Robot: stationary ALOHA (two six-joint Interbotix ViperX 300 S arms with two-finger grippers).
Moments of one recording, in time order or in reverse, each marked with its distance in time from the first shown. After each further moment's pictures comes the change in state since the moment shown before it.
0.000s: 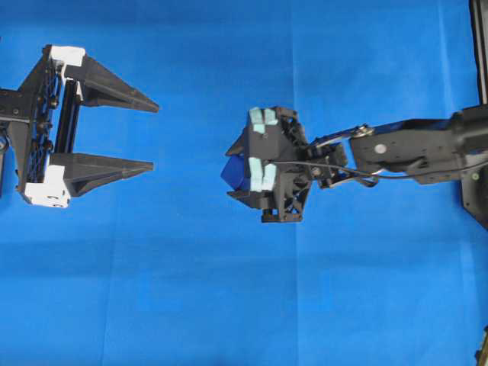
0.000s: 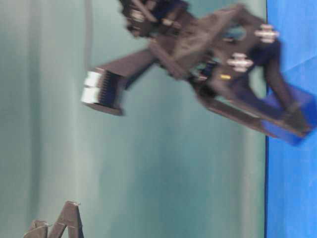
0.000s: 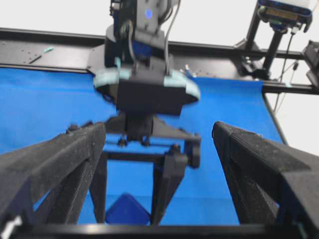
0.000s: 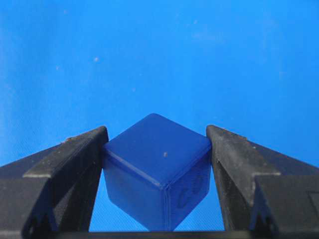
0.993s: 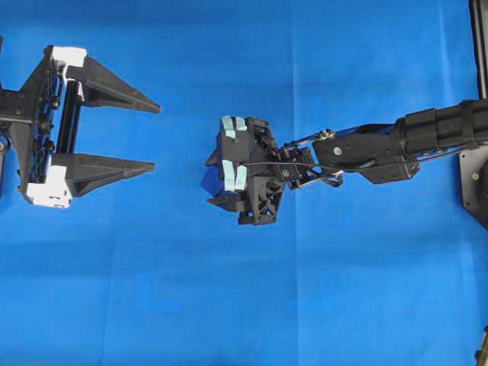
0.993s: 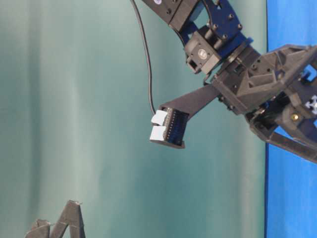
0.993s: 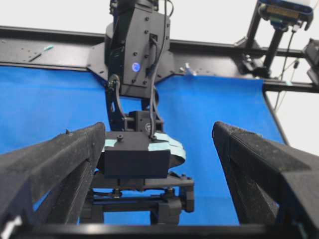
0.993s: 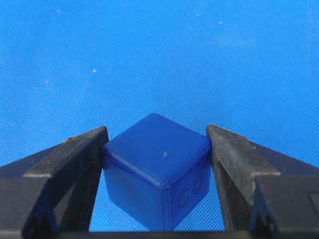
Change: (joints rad) left arm 0.000 0.005 0.000 0.000 -0.002 -0.002; right arm -0.034 0.184 -0.067 0.003 -0.152 0.000
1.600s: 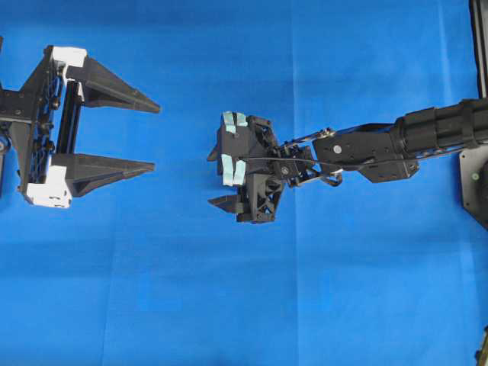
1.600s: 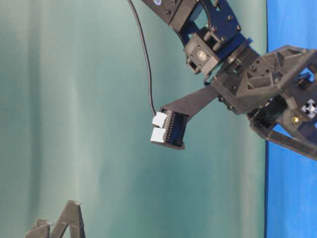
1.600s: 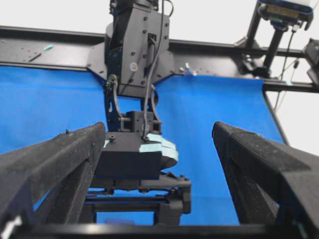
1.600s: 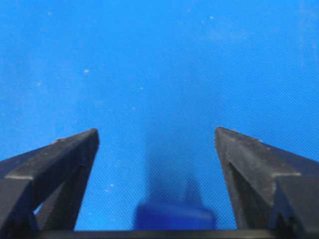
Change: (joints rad) left arm 0.000 0.000 0.000 0.000 0.000 0.002; right arm -0.008 0.002 0.000 0.038 0.014 0.000
